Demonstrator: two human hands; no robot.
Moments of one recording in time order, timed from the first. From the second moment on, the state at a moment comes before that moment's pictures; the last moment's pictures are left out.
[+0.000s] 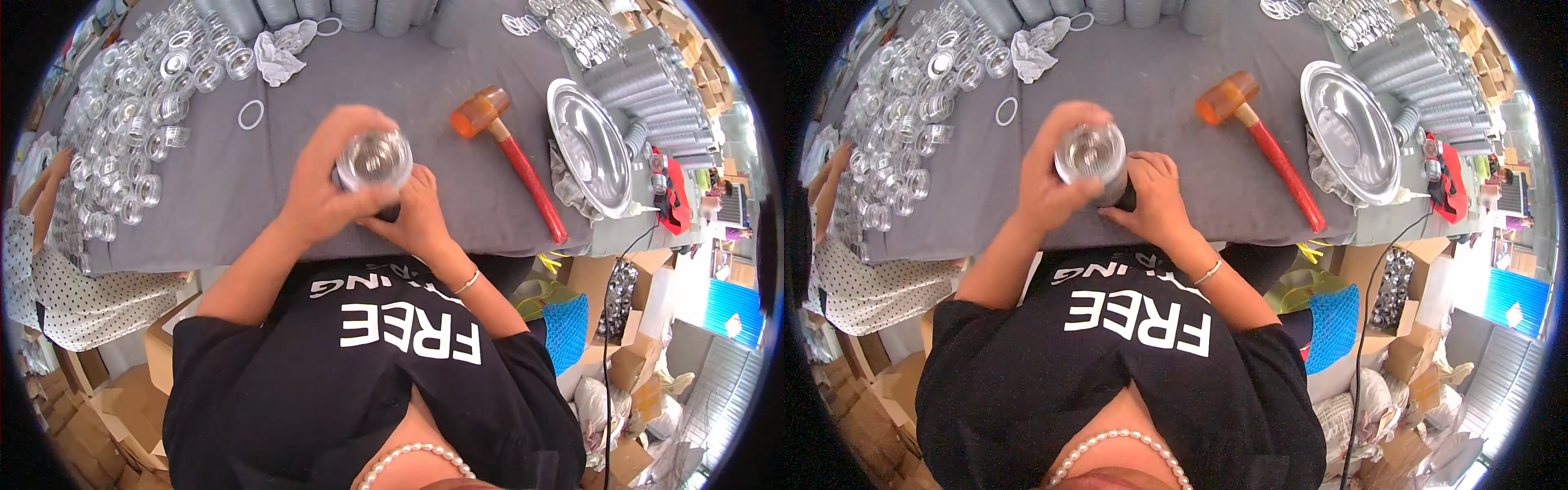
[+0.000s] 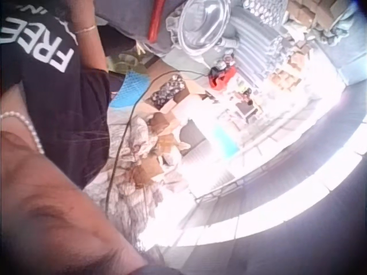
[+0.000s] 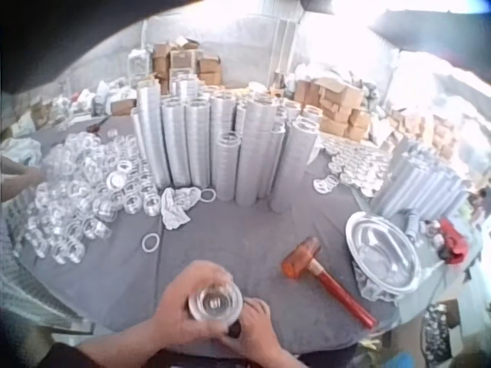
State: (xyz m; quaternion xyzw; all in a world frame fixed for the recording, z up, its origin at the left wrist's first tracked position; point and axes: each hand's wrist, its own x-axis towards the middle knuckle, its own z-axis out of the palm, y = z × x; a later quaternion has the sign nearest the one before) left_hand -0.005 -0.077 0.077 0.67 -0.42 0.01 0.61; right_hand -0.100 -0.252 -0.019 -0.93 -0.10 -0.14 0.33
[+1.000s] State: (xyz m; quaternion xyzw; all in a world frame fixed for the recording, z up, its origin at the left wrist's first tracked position) left_hand 0.040 -0.189 0.117 0.68 -0.38 -0.29 0.55; right_hand -0.093 -0.363 0.051 -0.82 0.03 -0.28 0.50
